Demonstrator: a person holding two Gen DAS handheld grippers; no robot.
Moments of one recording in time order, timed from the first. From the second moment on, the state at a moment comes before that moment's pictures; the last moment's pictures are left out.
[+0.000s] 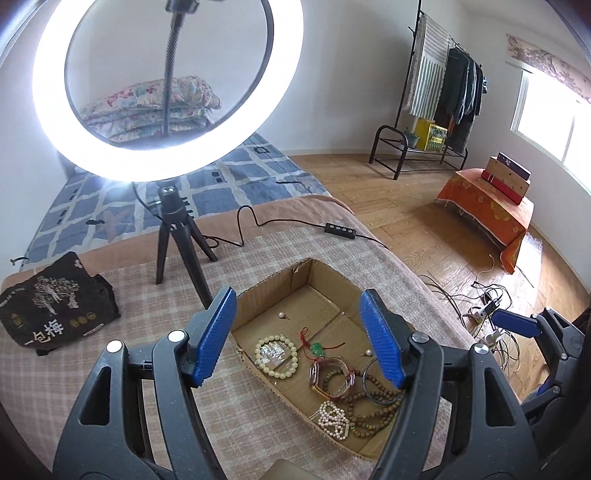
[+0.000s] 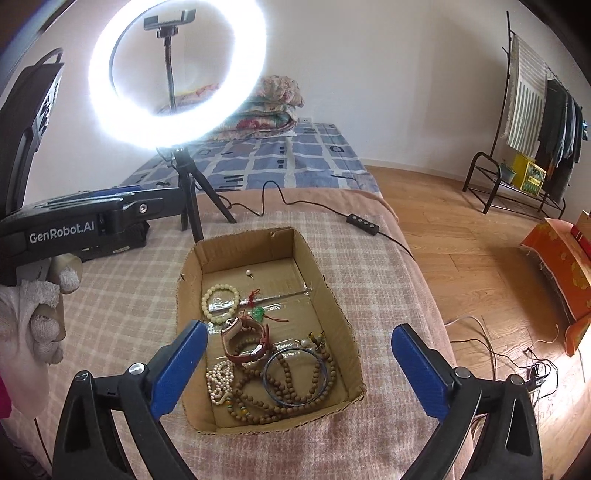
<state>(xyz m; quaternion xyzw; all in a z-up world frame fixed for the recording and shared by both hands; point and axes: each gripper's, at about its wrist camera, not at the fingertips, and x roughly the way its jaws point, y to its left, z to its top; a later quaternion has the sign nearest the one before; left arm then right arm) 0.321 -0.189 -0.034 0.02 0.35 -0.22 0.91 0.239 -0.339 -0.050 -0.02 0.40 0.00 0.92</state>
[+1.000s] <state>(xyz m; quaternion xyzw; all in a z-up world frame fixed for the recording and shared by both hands) 0.168 -0.118 -0.002 0.03 0.30 -0.18 0.94 0.131 -0.312 0.000 -0.01 0.32 -0.04 0.95</state>
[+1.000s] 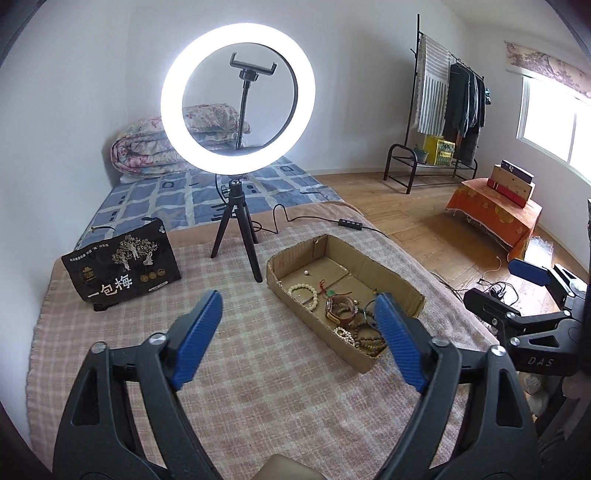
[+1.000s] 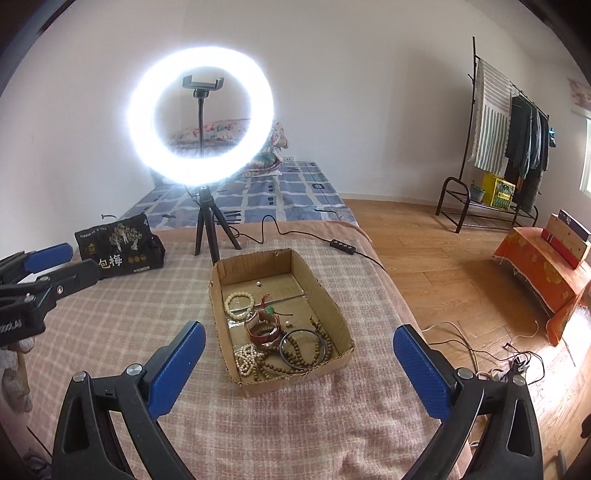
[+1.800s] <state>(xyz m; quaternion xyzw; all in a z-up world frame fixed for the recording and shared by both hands) 0.124 -0.115 0.016 0.05 0.28 -0.16 0.95 0.118 -0.321 0.014 0.01 0.29 -0.05 0.95</state>
